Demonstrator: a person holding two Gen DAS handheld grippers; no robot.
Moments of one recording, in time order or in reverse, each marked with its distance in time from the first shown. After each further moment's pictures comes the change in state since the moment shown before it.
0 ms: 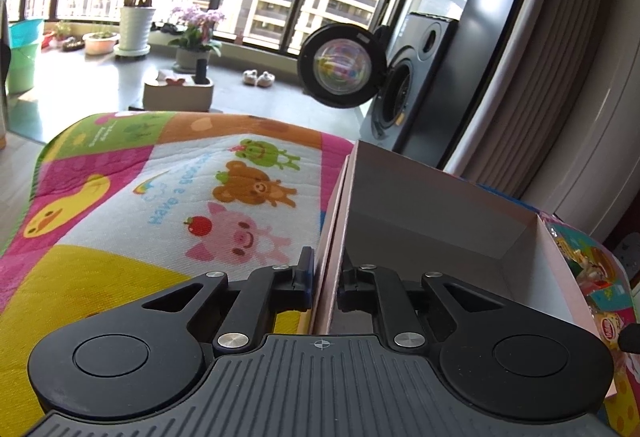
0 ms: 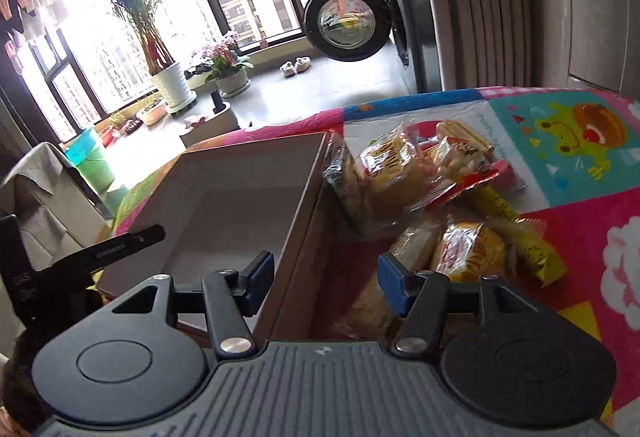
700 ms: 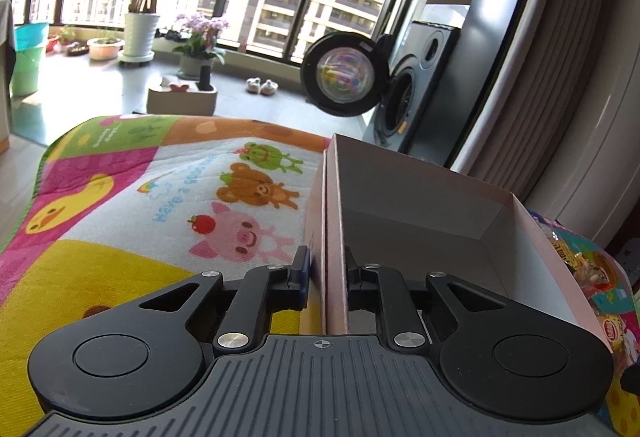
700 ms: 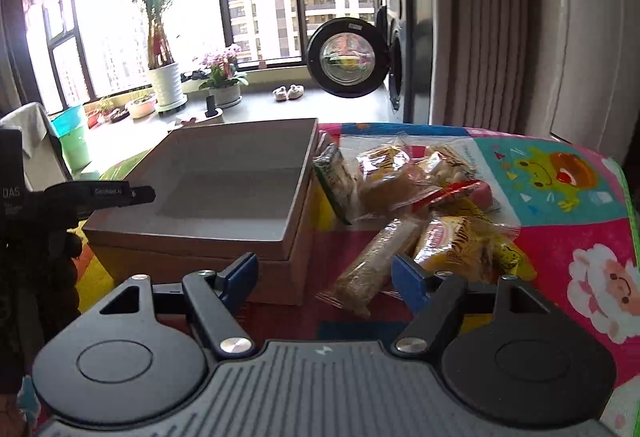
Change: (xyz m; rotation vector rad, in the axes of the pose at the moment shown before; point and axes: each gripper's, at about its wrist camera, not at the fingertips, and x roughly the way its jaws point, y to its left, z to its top) left arm -0.002 0.000 -0.005 -0.007 -0.028 0.006; right arm -0.018 0.003 -0.031 -0.076 -0.099 -0.182
